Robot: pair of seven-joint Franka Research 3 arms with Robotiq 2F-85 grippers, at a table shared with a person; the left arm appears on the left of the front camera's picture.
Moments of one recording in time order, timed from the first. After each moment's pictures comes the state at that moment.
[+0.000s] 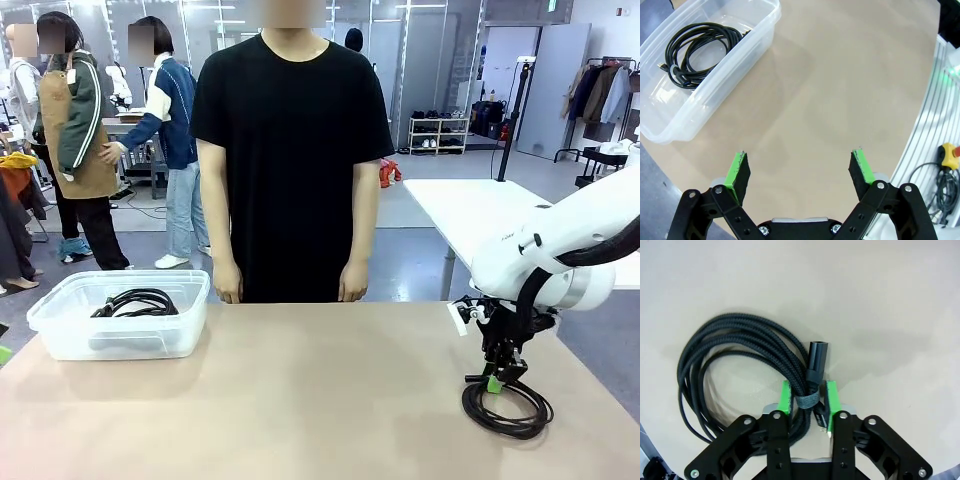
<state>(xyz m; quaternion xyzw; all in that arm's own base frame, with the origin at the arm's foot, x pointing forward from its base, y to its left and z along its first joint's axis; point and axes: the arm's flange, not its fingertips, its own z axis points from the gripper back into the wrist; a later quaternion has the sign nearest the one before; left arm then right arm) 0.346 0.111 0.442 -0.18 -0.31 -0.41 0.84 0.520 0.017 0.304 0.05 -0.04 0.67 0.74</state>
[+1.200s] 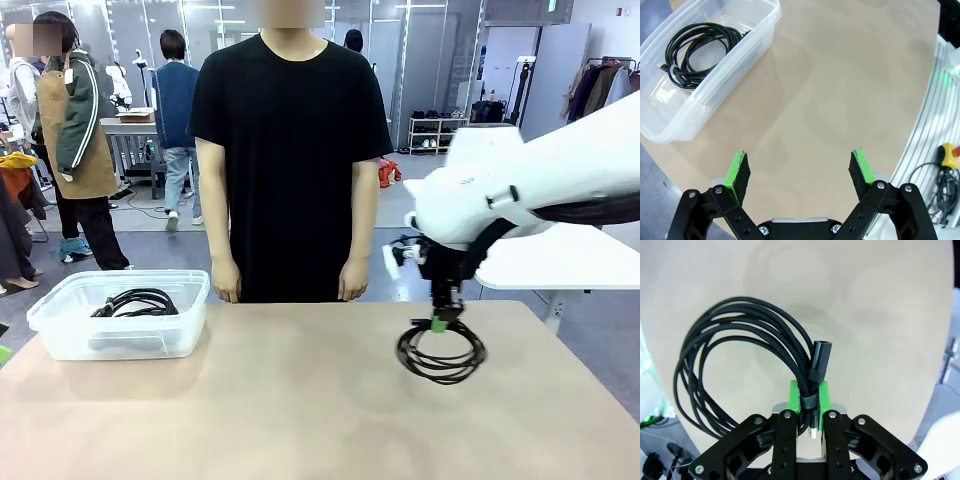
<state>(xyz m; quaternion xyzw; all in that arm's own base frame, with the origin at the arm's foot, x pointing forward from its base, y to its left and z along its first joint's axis) 0.346 0.110 0.442 -0.18 -0.31 -0.41 0.84 0.509 0.164 0.436 -0.01 -0.05 0.68 0.73</state>
